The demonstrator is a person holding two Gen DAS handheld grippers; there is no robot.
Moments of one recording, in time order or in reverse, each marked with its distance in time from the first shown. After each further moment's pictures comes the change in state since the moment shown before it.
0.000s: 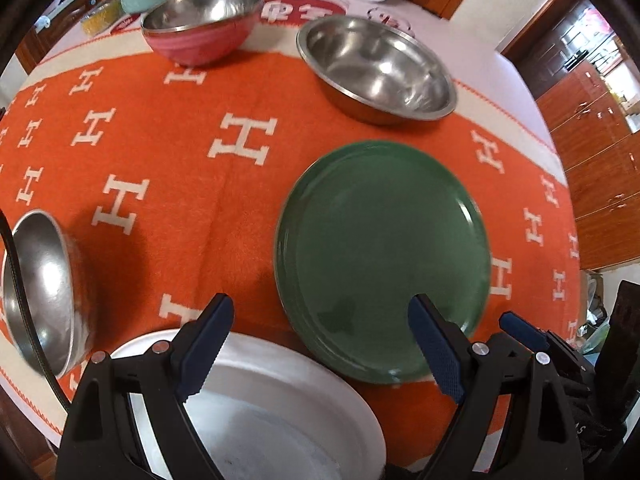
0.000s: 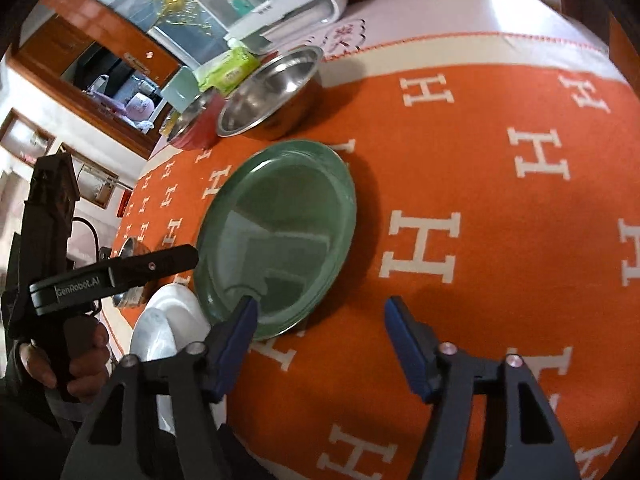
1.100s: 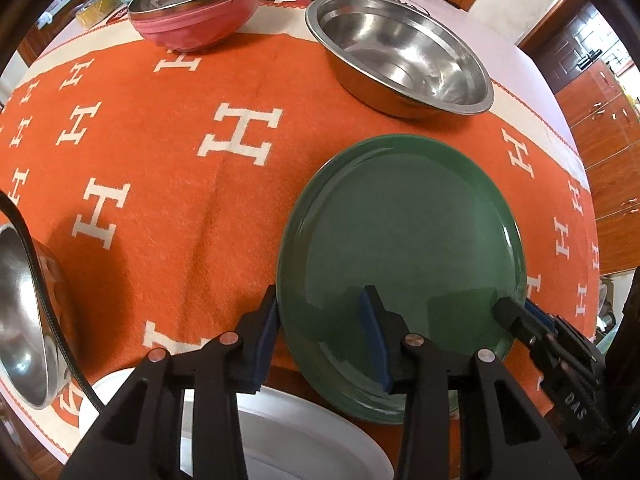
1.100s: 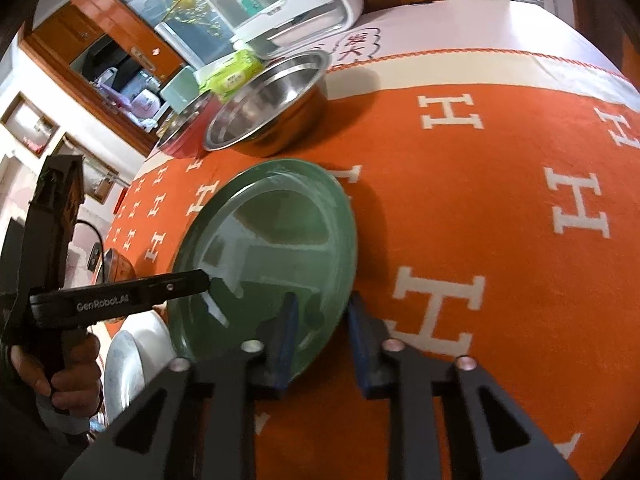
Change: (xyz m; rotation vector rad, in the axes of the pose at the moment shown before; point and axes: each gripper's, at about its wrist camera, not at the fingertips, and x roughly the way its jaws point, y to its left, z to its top) left arm 0.035 -0.006 0.013 -0.017 0.015 0.038; right arm 0.025 -0.006 0.021 -0.064 -0.063 -0.012
